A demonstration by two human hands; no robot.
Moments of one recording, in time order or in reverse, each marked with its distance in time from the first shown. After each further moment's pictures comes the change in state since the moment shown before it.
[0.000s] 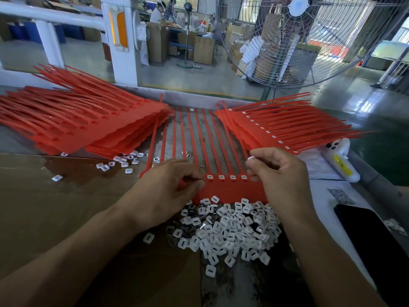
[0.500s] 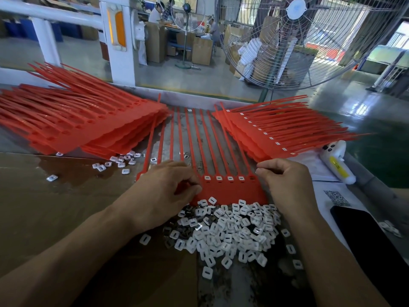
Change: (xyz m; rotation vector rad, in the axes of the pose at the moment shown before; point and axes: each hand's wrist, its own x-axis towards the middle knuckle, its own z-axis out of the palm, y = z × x) left_hand 0.001 -0.003 0.002 0.069 -0.029 0.030; right_hand 0.015 0.021 -0.019 -0.311 0.049 0.090
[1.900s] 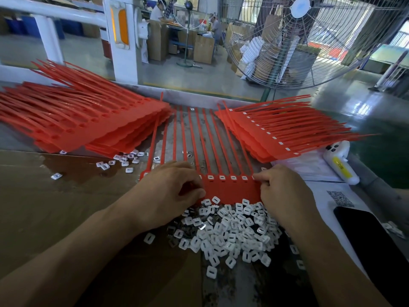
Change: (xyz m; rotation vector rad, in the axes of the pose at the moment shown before) left_hand 0.001 0.001 -0.003 0.038 -0.072 -0.002; right_hand -0.015 -0.013 -0.001 -0.653 -0.191 -0.202
